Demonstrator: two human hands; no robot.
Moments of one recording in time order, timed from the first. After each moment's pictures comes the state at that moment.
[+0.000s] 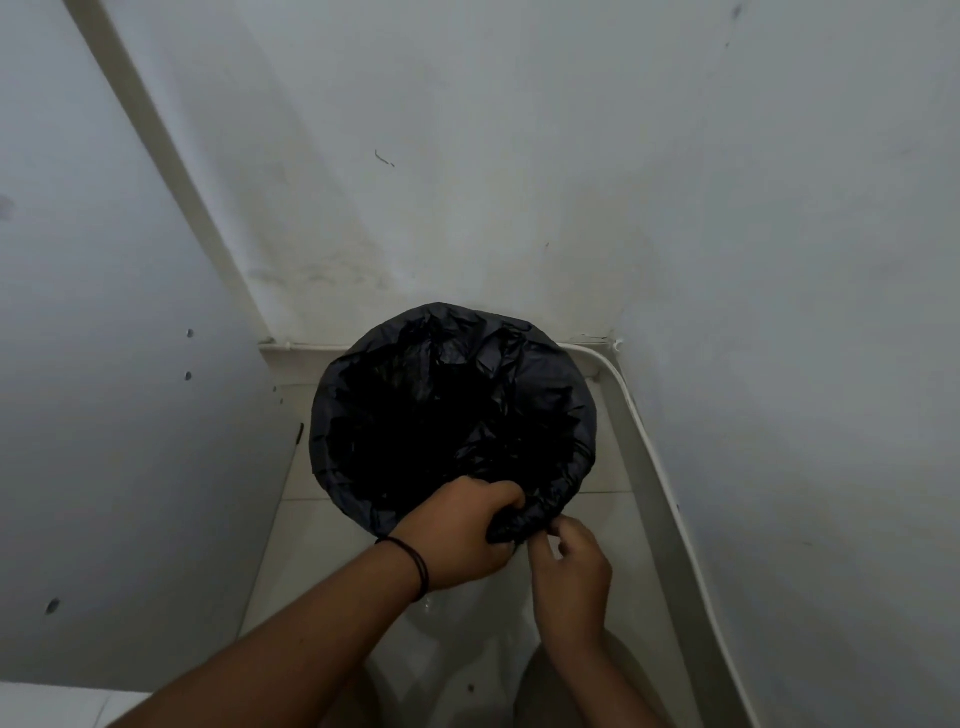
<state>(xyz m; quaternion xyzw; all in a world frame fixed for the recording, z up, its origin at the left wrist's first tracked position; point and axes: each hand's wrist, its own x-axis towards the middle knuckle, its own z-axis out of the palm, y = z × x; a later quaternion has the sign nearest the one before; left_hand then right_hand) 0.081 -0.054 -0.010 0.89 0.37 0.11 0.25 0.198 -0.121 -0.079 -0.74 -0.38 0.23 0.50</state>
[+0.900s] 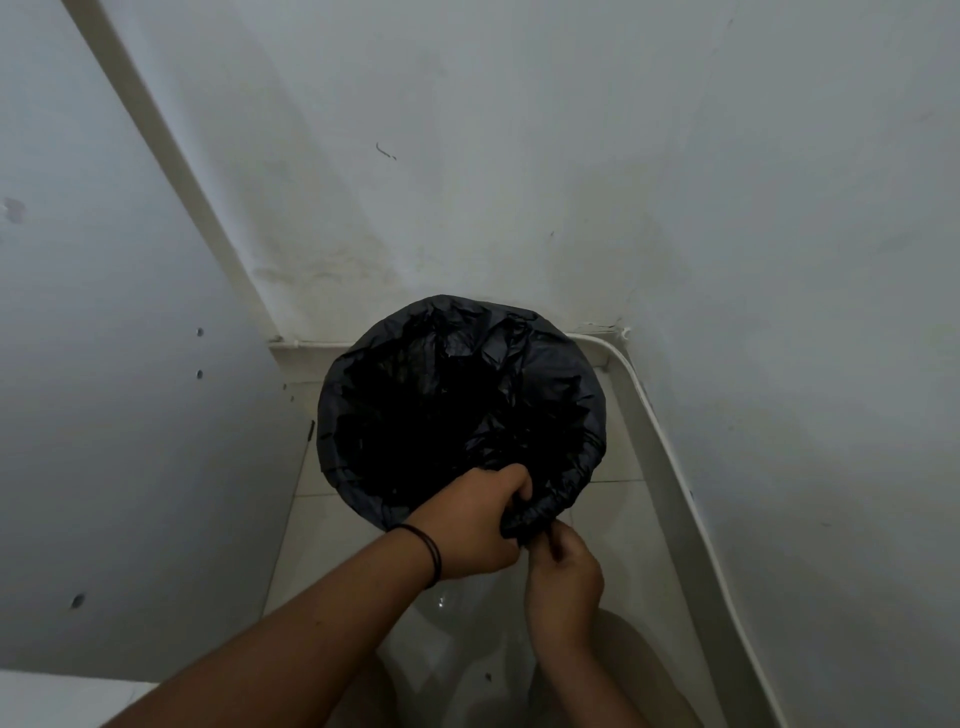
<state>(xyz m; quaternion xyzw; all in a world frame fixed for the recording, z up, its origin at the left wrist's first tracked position) 0.081 -0.052 -0.014 0.87 0.38 0.07 0.31 0.175 -0.125 -0.095 -0.72 -0.27 0.31 0.56</state>
